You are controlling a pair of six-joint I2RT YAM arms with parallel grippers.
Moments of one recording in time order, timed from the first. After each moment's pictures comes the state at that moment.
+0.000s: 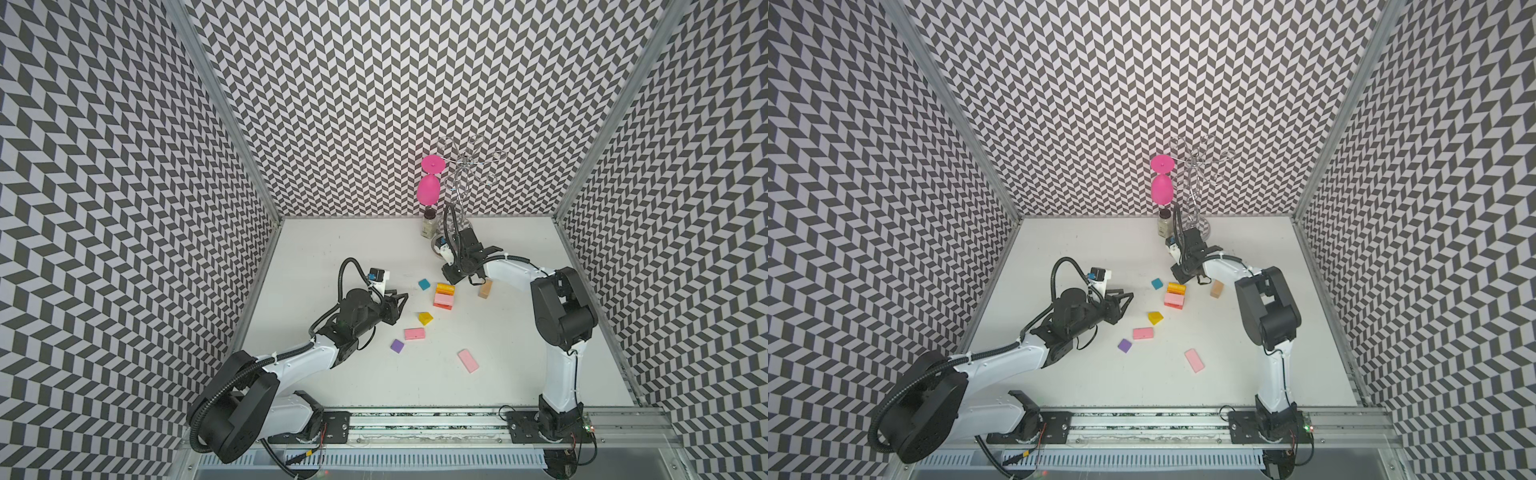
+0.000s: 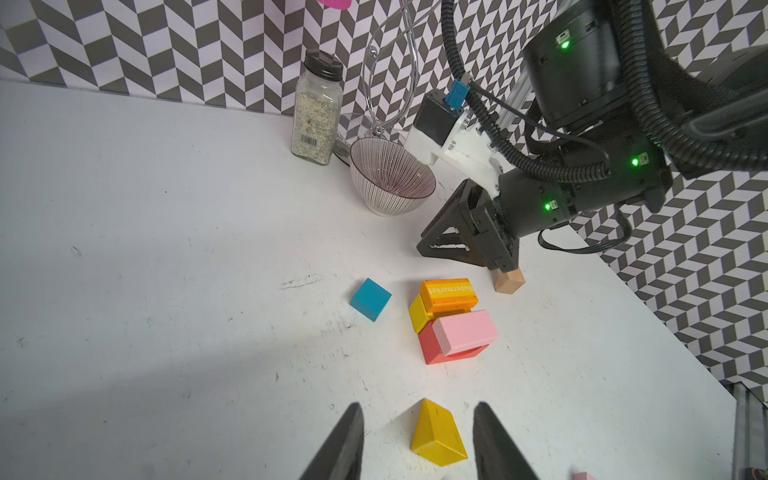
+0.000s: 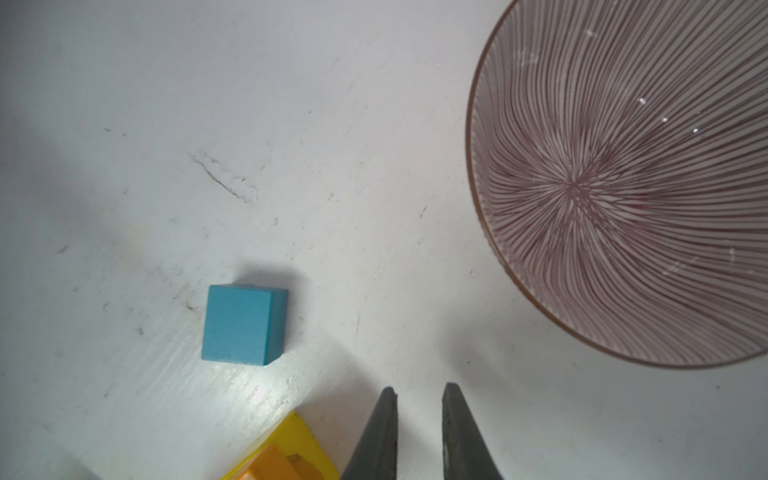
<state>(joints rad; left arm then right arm) -0.60 1.28 0.46 0.51 0.15 -0.37 0.42 2.02 1.43 -0.43 -0.12 -0.18</state>
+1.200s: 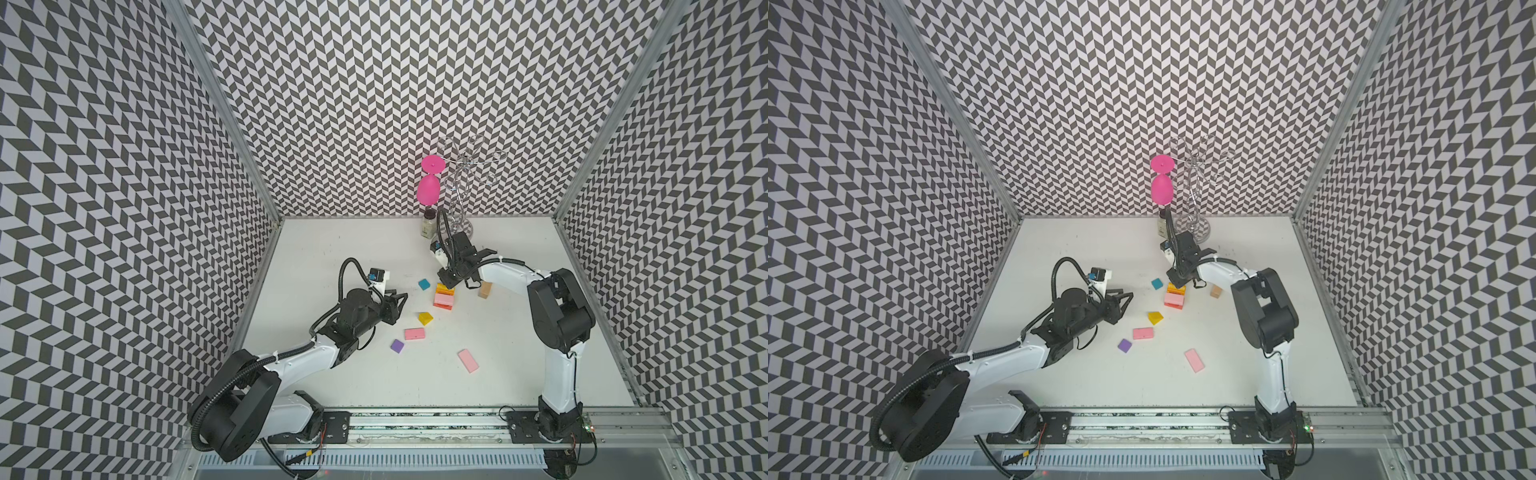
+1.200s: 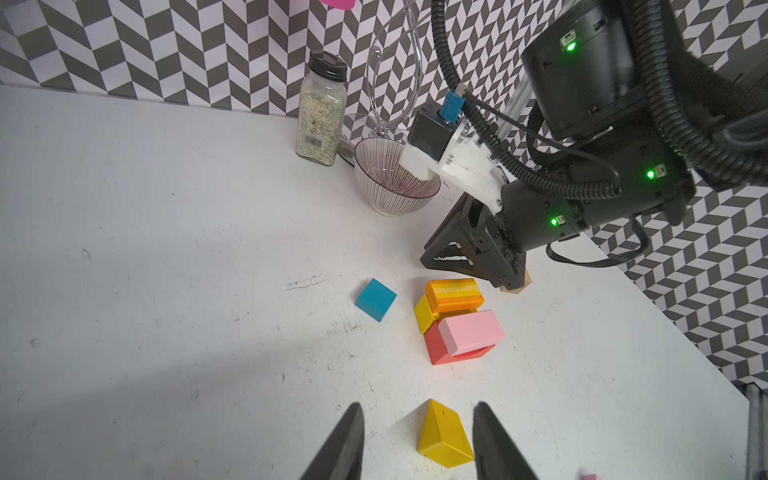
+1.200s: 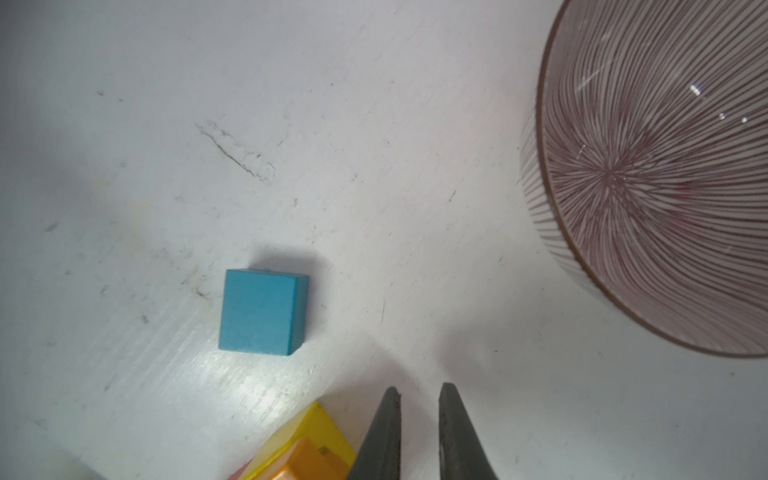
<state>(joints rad) -0.60 1.29 0.46 0.52 0.14 -0.36 0.47 2.01 1.42 -0.45 -0.05 -0.18</state>
